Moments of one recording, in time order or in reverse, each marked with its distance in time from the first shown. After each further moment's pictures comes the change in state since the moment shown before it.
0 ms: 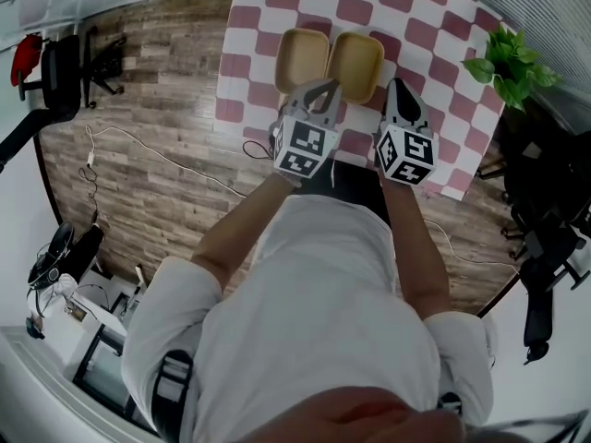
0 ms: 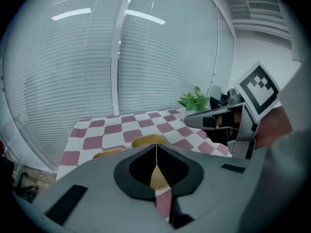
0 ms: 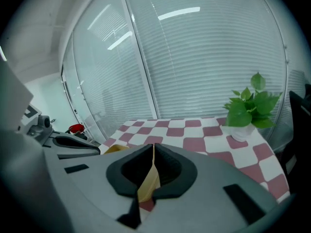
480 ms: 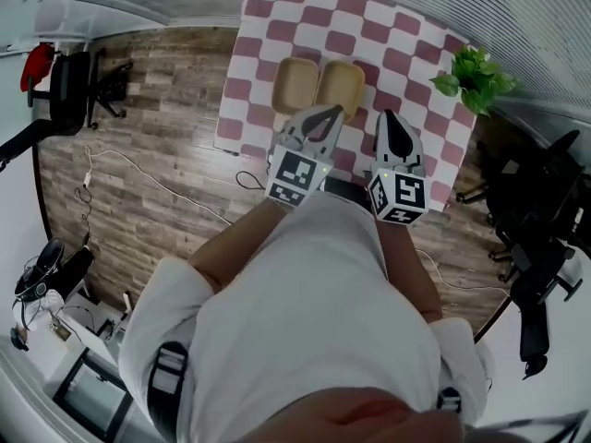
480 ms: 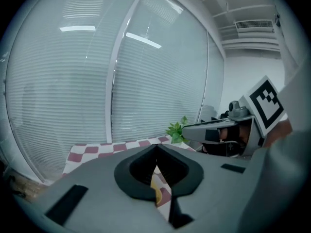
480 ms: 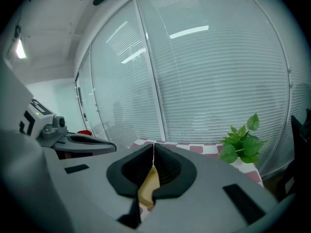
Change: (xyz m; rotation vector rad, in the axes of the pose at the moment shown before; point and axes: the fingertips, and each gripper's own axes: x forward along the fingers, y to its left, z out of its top) left arm -0.078 -0.048 0.102 0.012 -0.252 -0.056; right arm -0.100 0.035 0.088 -0.095 -0.166 0.076
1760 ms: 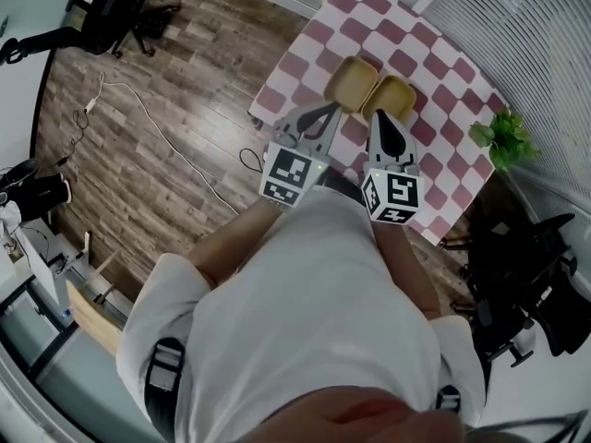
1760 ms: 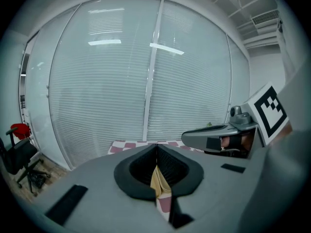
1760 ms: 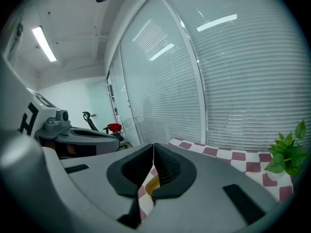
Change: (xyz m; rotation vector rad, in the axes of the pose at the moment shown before) left arm -0.113 0.074 -0.013 -0.108 -0.060 0.315; right arm 0.027 0.139 0.002 -0.132 0.026 0.336
